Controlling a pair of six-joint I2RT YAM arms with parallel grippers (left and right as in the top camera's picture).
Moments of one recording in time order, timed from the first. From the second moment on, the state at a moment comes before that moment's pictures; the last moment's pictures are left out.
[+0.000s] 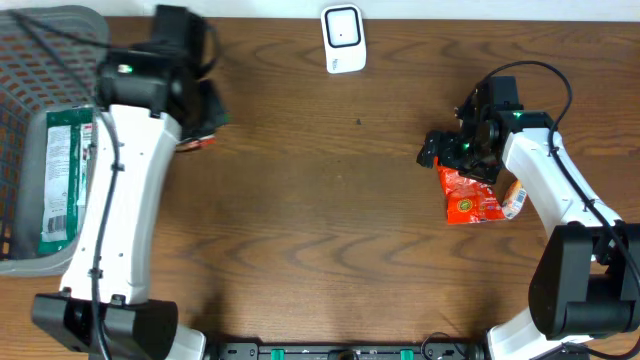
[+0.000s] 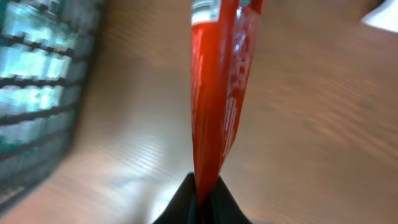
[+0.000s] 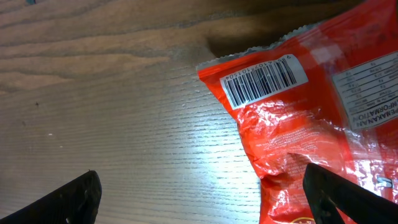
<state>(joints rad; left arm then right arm) -0.20 1.67 1.84 -1.37 -0.13 -0.53 0.04 1.76 1.25 -0.84 -0.24 0.29</state>
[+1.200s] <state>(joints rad) -0.83 2.20 1.67 -0.76 0.08 -0.69 -0.16 1.75 1.45 -1.08 -0.30 0.24</state>
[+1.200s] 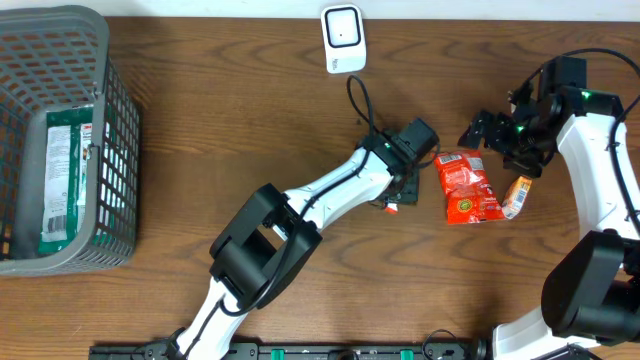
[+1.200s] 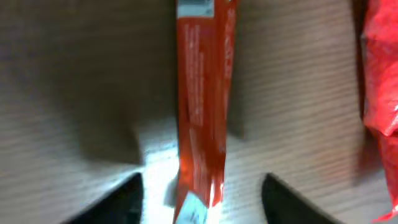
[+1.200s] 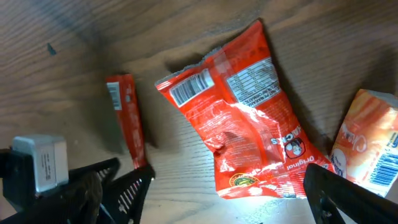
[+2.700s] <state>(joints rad) -0.16 1.51 1.68 -1.48 -0.28 -0.61 0.41 1.75 1.01 -0.54 0.03 0.44</state>
